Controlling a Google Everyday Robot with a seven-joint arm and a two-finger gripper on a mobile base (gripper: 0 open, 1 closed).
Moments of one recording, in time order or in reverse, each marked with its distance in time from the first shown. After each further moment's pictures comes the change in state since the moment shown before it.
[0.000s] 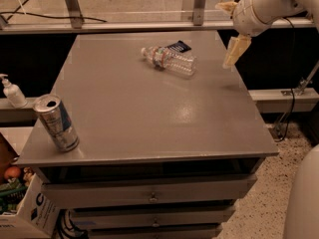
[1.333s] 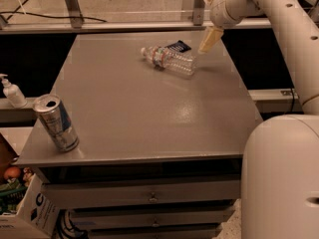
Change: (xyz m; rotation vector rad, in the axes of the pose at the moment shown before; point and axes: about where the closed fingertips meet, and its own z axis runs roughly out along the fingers) arm -0.014 -0.074 0.071 0.166 -0.045 0.035
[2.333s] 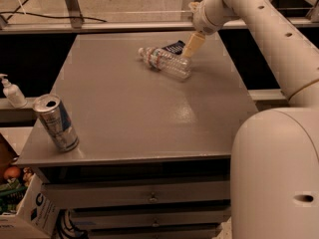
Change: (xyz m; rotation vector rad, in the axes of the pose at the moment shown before) arm -0.026 0.018 0.039 -0.059 0.055 0.183
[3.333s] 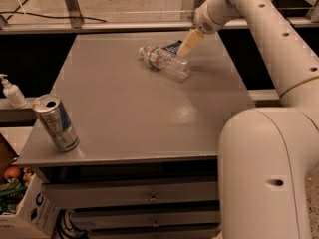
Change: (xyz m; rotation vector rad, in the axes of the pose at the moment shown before) arm 0.011 0.002 0.004 -0.062 -0.001 0.294
